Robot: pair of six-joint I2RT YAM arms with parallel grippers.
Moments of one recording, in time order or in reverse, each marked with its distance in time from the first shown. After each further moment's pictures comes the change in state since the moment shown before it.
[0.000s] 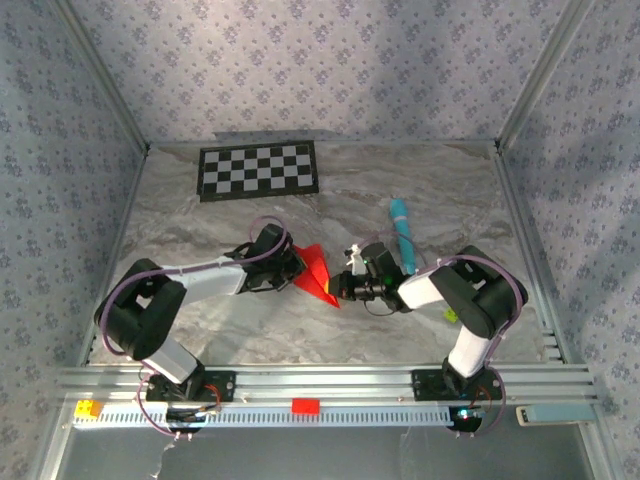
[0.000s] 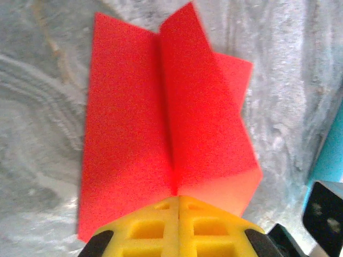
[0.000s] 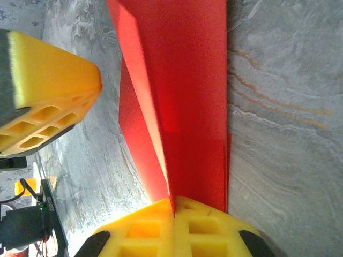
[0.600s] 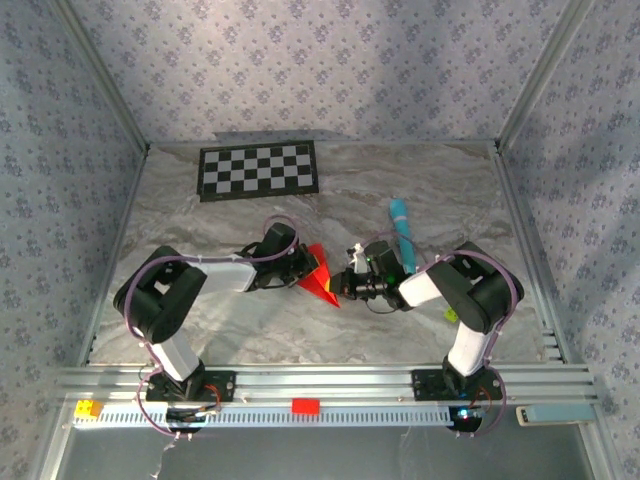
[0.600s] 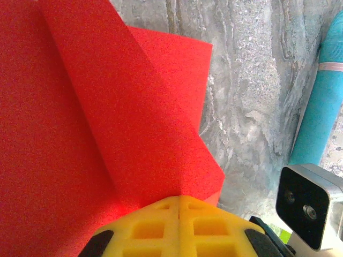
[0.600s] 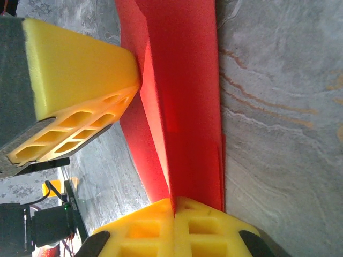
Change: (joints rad) left arm -0.005 0.129 0.019 0.190 0.104 0.034; right arm -0.034 0.036 0.000 0.047 -0.076 0.074
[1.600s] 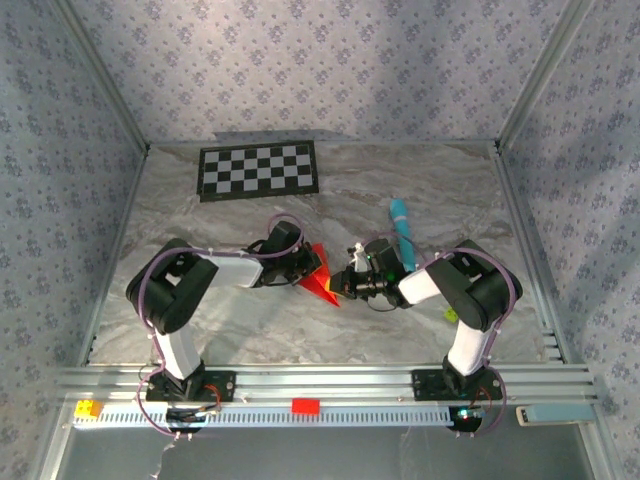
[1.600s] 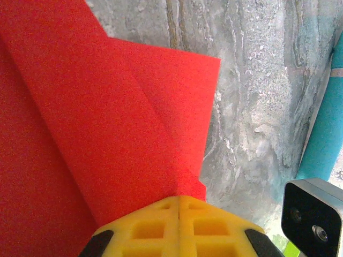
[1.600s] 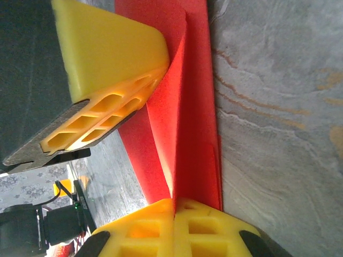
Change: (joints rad) left arm 0.000 0.084 0.049 0.015 0.001 0.004; right arm -0.014 0.016 0.019 -0.022 -0.037 0.037
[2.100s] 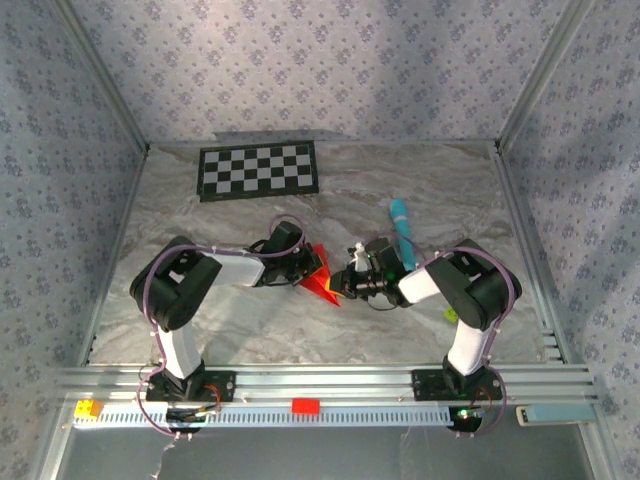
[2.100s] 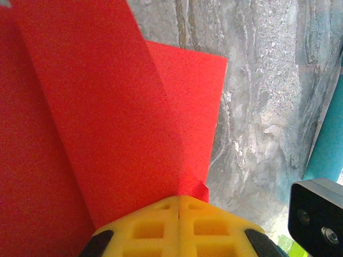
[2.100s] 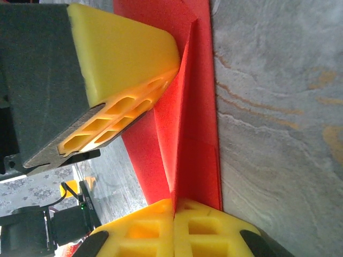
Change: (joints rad) left arm 0.000 0.027 0.010 0.000 0.010 0.007; right arm -0.006 0.007 0.008 -0.007 -0.018 0.027
